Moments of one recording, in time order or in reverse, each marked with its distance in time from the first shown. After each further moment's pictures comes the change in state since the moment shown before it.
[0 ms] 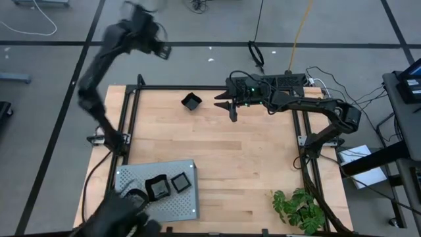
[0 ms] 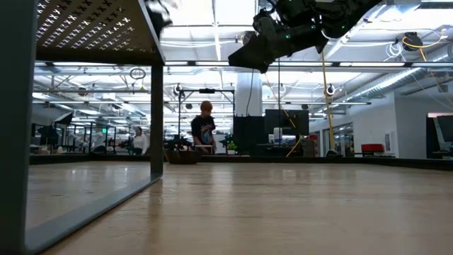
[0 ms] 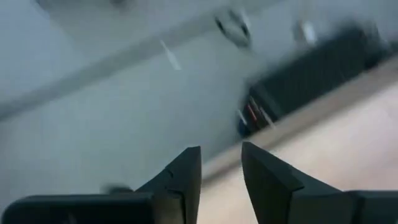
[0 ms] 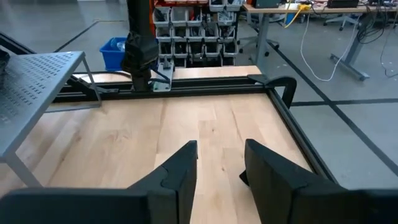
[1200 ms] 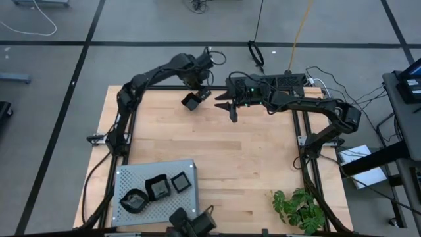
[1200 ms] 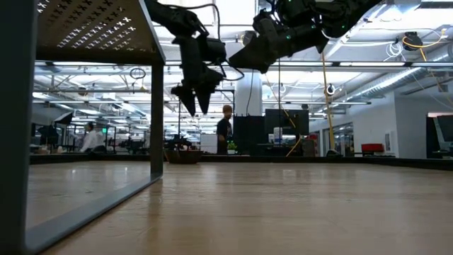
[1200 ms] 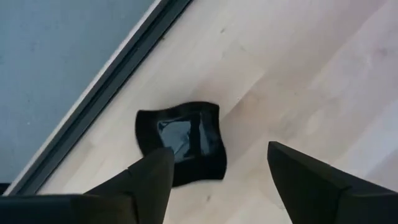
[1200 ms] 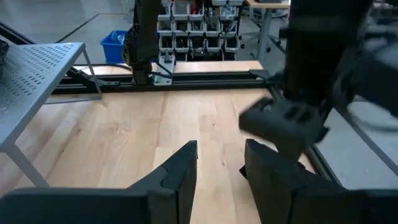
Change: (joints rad) left arm -0.332 0.470 -0.003 -0.085 0.118 -0.038; right arm 0.001 0.000 0.000 -0.021 -0.003 -0.026
